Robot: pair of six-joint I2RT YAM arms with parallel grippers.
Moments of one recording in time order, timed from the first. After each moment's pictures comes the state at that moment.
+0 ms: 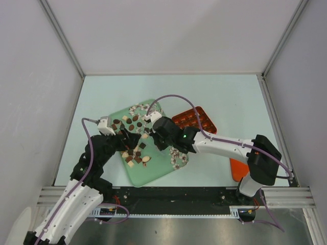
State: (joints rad) left arm -0.41 0.44 0.48 -0.31 -0.02 -0.51; right arm 1.10 1.66 1.26 -0.35 0.14 0.28
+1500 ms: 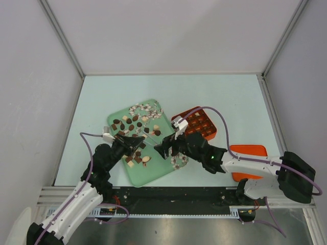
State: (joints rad) left arm -0.45 0.43 0.16 0.10 0.11 -1.34; right arm 1.10 1.26 0.68 0.35 0.14 0.37
